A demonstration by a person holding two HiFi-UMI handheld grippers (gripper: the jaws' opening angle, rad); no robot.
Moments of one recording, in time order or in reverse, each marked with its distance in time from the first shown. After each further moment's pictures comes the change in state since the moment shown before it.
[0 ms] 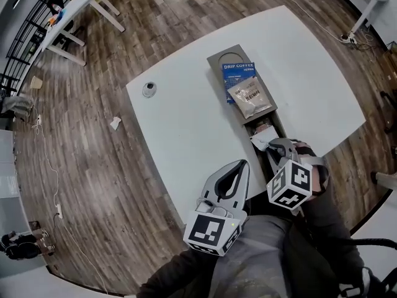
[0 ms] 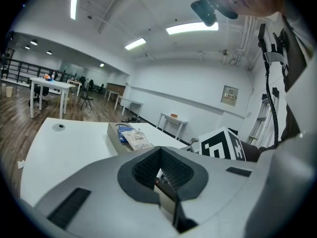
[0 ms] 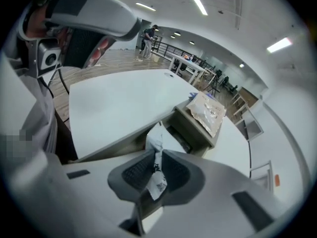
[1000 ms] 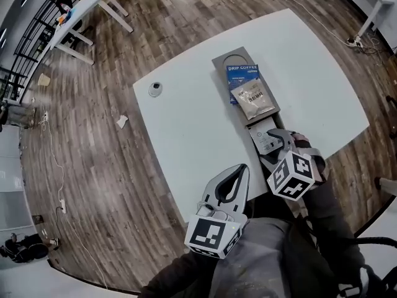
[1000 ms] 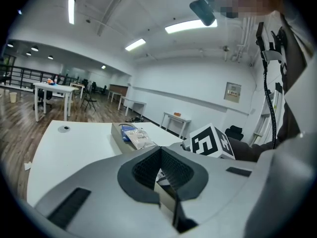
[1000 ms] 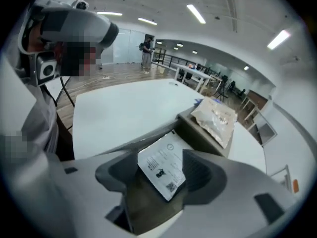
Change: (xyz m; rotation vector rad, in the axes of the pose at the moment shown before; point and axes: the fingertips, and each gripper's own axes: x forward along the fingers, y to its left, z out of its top) left arm -0.008 -0.006 0.001 0.026 -0.004 0.046; right arm 0.013 -0.001 0.017 -0.005 -0.133 0.103
